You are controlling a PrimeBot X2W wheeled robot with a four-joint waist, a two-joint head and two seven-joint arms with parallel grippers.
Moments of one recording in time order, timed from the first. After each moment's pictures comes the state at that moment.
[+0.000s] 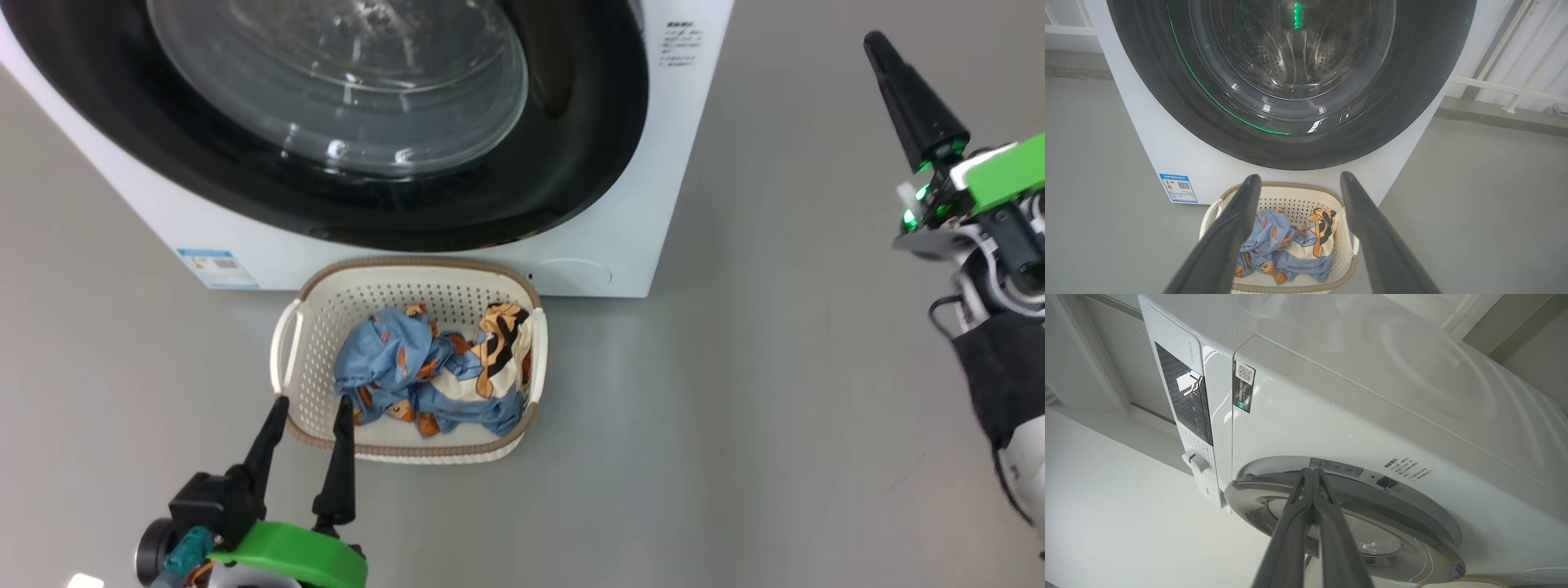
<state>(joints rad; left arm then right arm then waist) -0.12 0.04 -0.15 0.21 -0.27 -0.08 -0.26 -0.78 -0.38 0.20 0.43 1.65 0.13 0.17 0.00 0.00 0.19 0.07</state>
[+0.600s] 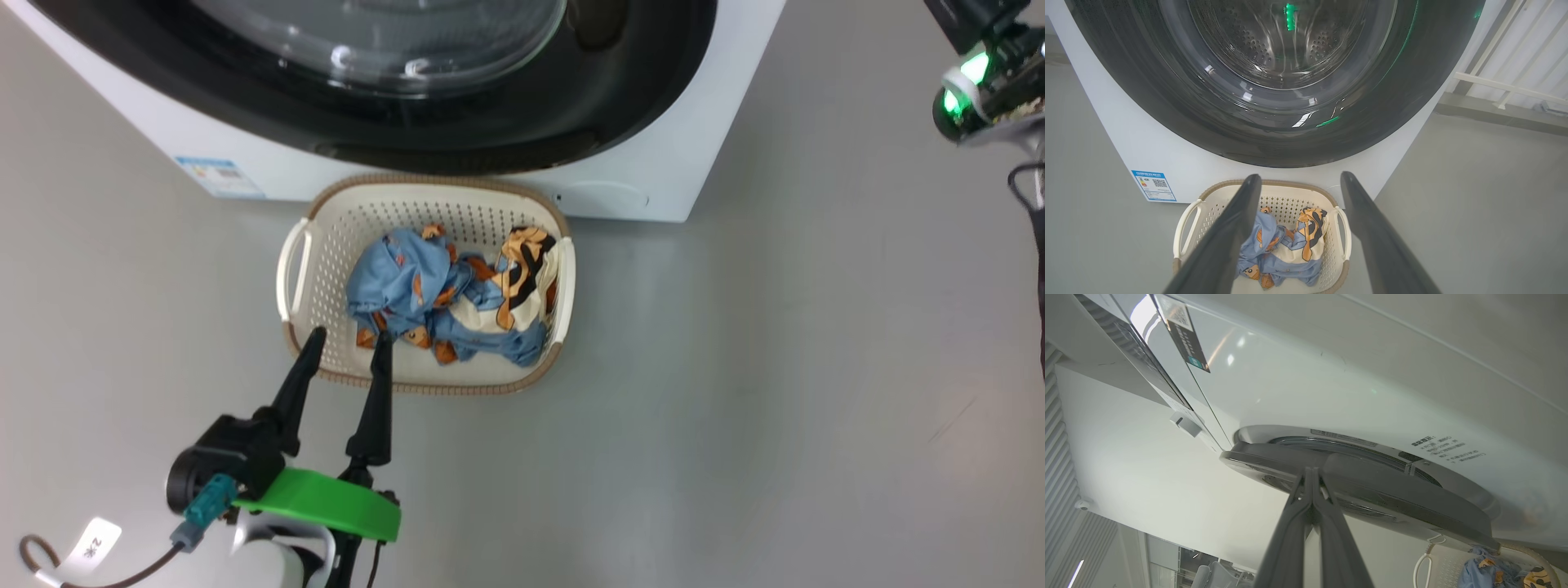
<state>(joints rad) -0.22 0.04 -0.24 0.16 -0.32 -0.05 -0.26 -1.00 -0.39 0.11 0.48 1.70 0.13 0.56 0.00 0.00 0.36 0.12</state>
